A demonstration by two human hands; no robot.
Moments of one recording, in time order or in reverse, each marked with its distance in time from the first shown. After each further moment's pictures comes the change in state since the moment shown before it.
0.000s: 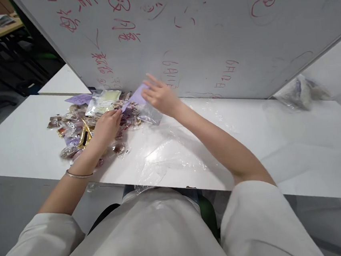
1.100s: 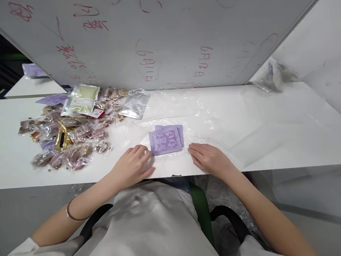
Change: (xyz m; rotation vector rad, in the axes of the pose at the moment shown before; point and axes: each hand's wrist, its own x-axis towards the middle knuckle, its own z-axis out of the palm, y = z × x) left_hand -0.101 0.141 -0.006 -0.095 -0.291 0.603; right_hand -0.280 -0.090 -0.031 -0.089 -0.150 0.334
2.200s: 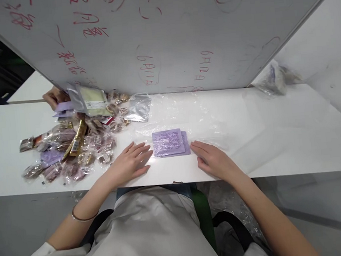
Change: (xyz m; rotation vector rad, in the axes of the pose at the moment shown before) left_hand -0.006 -0.037 0.017 -0.097 0.079 0.065; right_hand -0.005 0.019 0.000 0.017 0.013 0.049
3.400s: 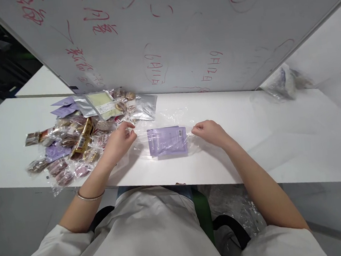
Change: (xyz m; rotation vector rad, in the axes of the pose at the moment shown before) left_hand 0.039 -0.027 -0.034 -0.206 0.128 -0.807; right_hand 0.105 0.026 -0.019 0.270 -0.327 0.679
